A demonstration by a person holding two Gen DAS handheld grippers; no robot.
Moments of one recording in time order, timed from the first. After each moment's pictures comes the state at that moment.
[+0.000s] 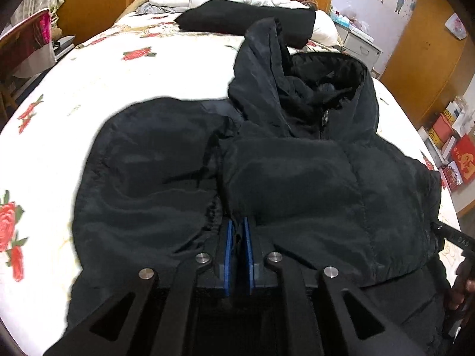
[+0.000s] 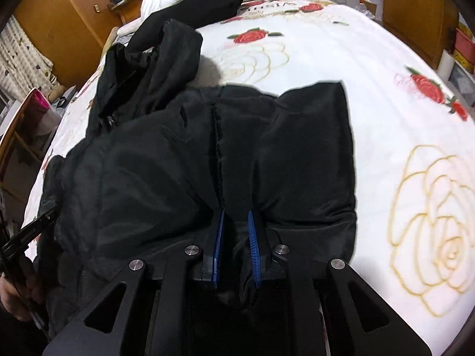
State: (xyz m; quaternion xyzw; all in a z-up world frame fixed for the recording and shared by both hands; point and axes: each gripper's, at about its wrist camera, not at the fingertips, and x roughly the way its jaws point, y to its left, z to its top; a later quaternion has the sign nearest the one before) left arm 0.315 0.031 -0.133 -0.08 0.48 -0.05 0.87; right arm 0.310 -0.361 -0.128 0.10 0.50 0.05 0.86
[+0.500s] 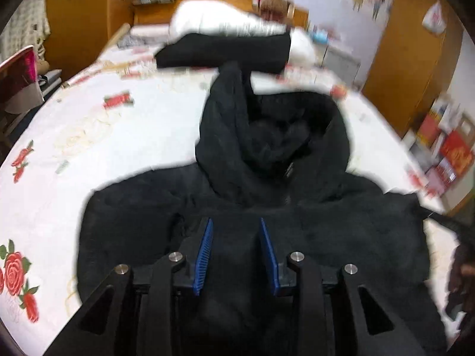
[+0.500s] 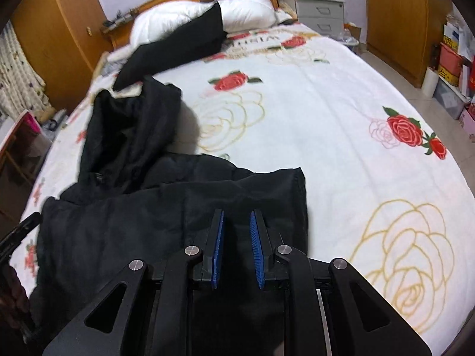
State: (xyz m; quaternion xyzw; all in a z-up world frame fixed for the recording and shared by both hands) left arm 0.358 -0.003 -0.106 -0.04 0.44 -0.07 0.89; right arm 0.342 -0.393 -0.103 0.09 0.45 0.01 0.89
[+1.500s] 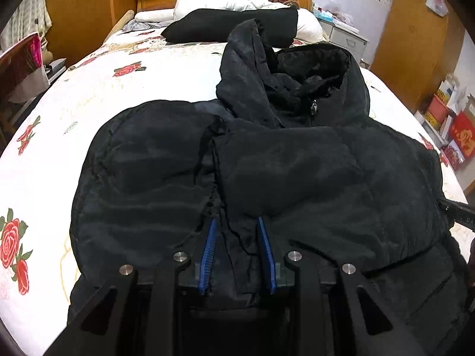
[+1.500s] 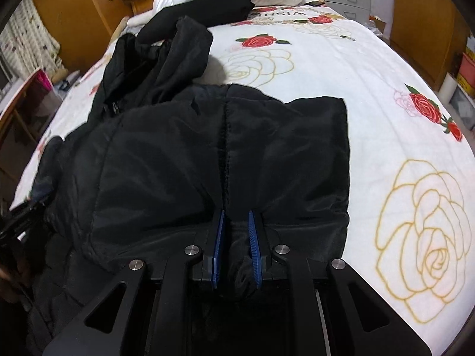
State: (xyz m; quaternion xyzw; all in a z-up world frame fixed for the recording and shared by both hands) left arm 0.311 0.016 -0.147 -0.03 0.46 -0.06 0.89; right arm 0.301 -0.352 -0.135 0.05 0.50 0.05 0.87
